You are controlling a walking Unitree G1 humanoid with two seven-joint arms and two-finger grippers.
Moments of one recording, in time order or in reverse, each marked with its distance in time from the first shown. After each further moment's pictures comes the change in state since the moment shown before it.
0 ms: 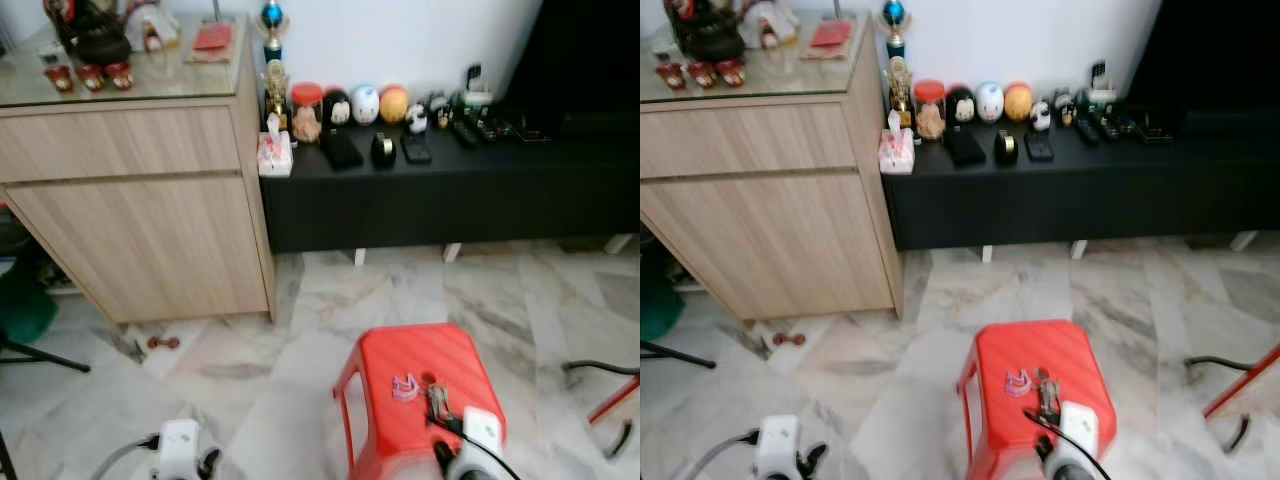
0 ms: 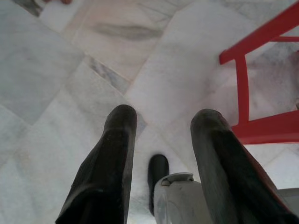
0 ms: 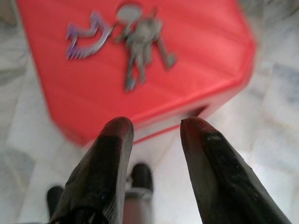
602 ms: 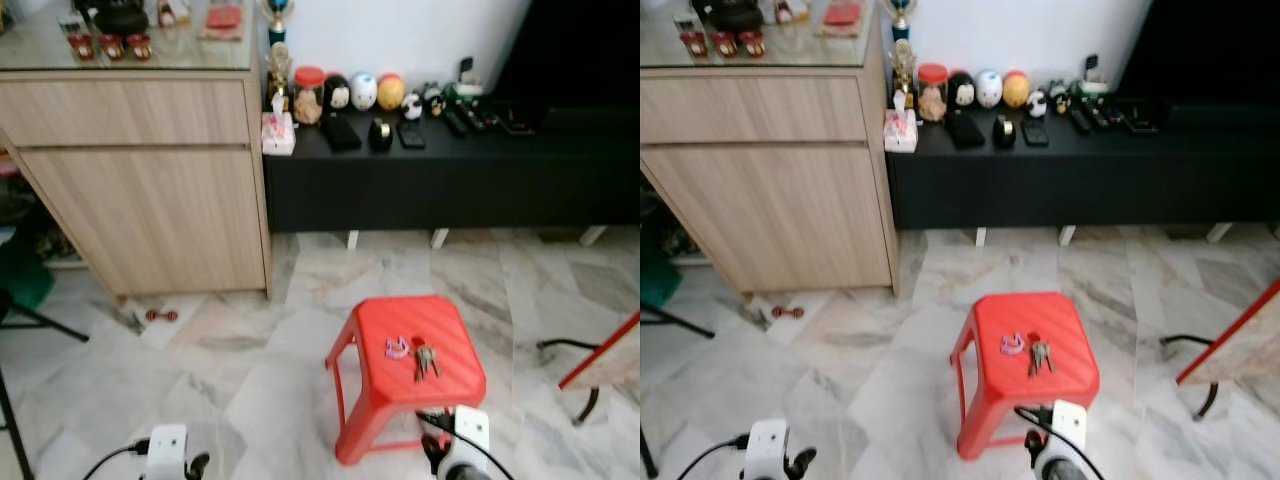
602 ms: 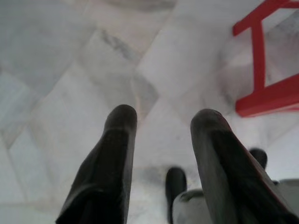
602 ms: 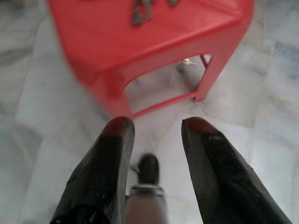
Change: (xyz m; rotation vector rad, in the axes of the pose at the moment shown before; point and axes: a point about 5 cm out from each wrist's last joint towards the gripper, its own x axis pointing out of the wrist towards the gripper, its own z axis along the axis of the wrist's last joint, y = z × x) left arm -0.002 0.009 -0.002 -0.009 0.008 0.020; right arm 0.000 0.006 -0.001 0.004 0.007 0.015
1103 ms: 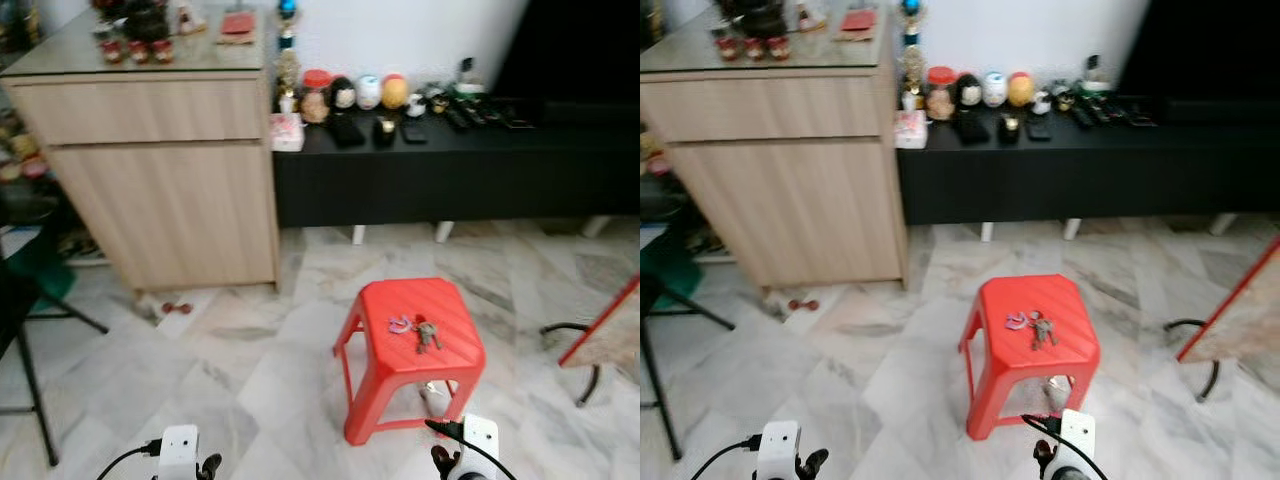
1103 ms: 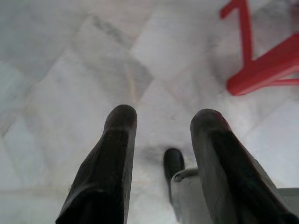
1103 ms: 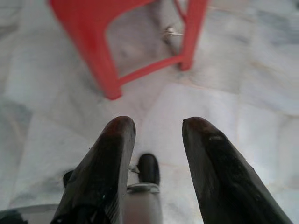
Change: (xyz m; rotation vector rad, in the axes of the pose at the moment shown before) left arm 0.000 -0.002 -0.002 -0.004 0.010 -0.005; right arm -0.001 -0.002 -0.006 0.003 0.028 -0.013
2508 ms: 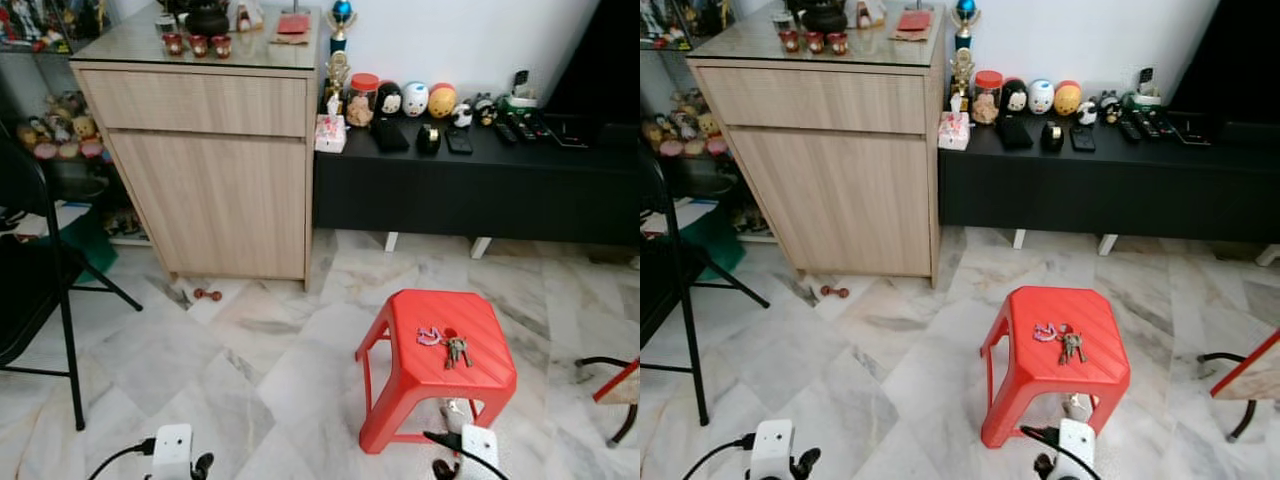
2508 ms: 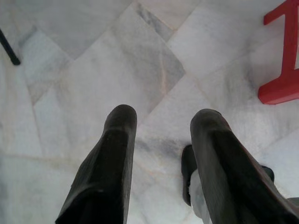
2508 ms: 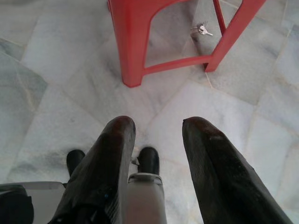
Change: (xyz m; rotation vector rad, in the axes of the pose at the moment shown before) left arm 0.000 0.008 0.002 0.009 0.001 0.039; right arm 0.000 0.002 -0.007 -0.043 0.055 0.003
